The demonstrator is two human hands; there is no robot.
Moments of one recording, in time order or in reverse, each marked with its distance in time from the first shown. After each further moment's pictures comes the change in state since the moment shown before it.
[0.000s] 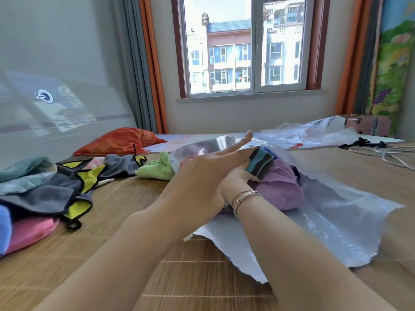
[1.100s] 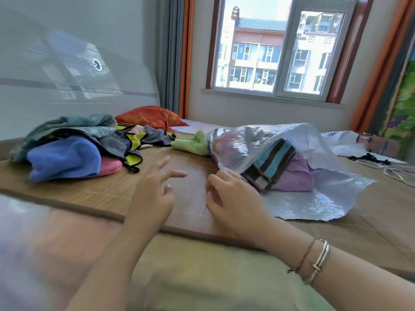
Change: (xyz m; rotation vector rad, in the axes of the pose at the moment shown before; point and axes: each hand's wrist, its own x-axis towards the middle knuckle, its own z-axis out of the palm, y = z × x) left_hand -0.196 -0.029 -0.028 -0.180 0.427 -0.598; right_hand -0.247 -0.014 0.005 0.205 0.488 -0.892
